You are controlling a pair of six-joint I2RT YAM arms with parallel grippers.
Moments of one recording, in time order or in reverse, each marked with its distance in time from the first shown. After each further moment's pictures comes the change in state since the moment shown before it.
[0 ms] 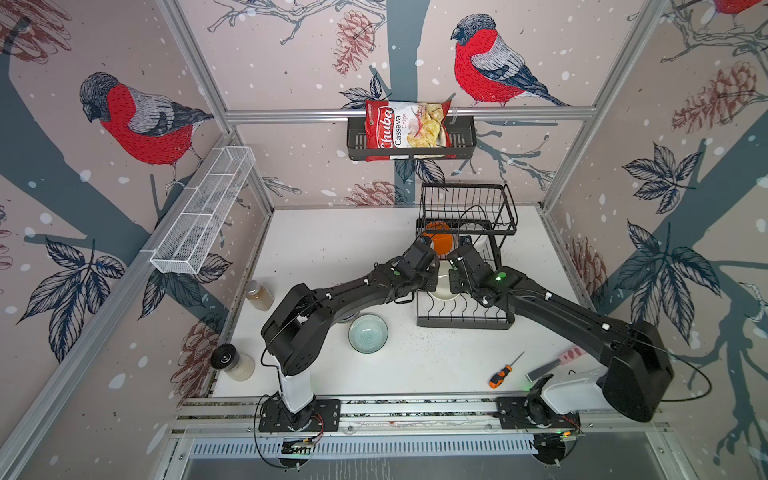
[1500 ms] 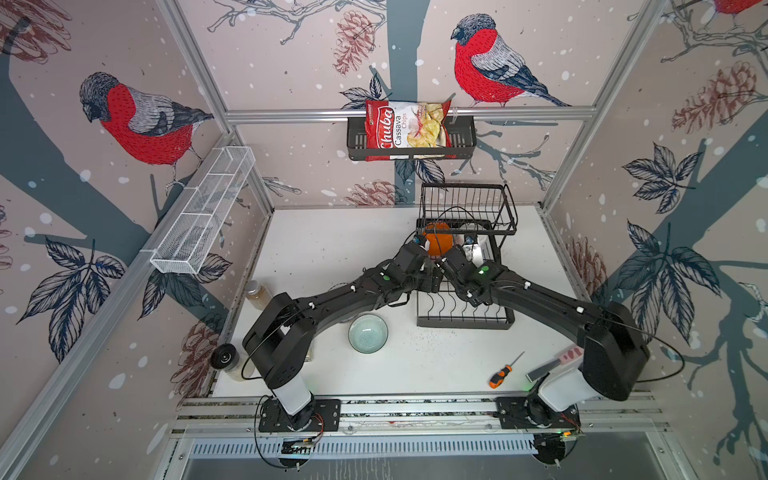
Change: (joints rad) left arm 0.010 -0.140 -0.115 0.074 0.031 -0.017; right arm 0.029 0.137 0.074 -0.169 0.489 0.089
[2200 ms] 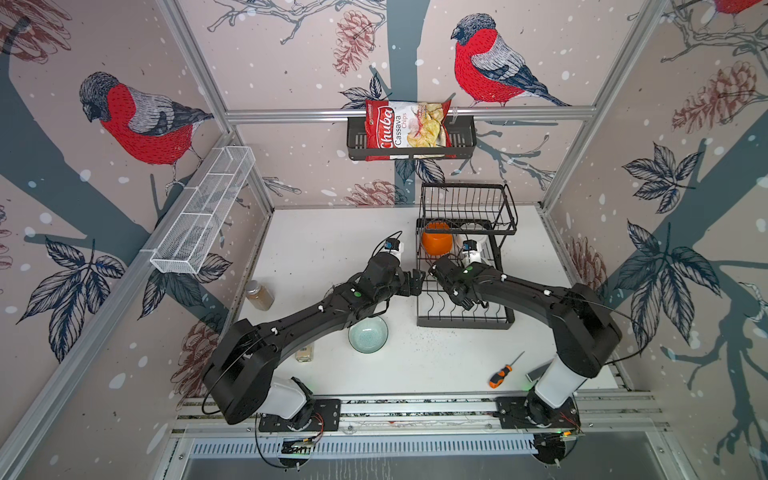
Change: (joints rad) left arm 0.069 -0.243 -0.266 0.145 -0.025 -0.028; right arm -0.018 0.165 -0.010 -0.088 0.209 0.117
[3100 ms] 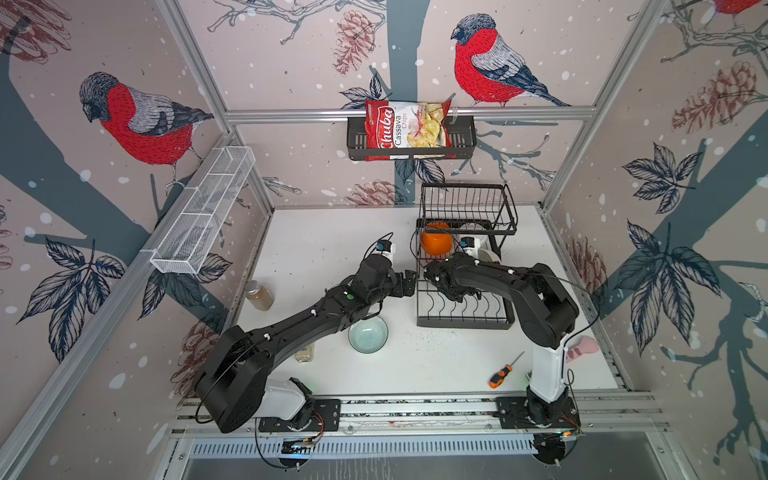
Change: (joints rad) left arm 0.037 -0.045 -0.051 0.002 0.000 0.002; right arm -0.037 0.261 0.206 -0.405 0.215 0.378
